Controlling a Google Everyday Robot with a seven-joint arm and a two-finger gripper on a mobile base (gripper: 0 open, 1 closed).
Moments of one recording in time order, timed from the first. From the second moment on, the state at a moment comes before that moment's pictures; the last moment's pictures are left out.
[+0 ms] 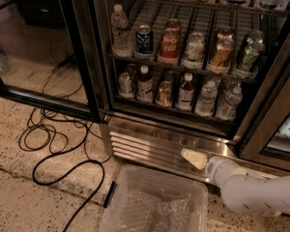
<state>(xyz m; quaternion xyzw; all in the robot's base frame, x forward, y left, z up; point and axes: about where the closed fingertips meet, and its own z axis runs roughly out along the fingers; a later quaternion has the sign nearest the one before) 0.523 -0.230 0.586 0.13 0.90 0.11 0.41</state>
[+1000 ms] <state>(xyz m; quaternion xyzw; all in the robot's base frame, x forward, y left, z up) 0.561 -0.242 0.597 0.13 0.86 0.09 0.49</state>
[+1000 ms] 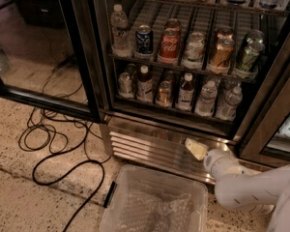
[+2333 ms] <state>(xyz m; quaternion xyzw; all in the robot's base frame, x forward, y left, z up) 0.621 -0.278 0.603 0.12 0.82 0.01 0.56</state>
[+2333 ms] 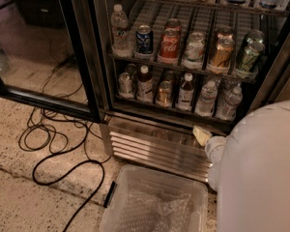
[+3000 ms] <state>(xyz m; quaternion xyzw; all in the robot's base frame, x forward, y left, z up) 0.646 -0.283 0.619 0.11 0.81 -0.01 0.58</state>
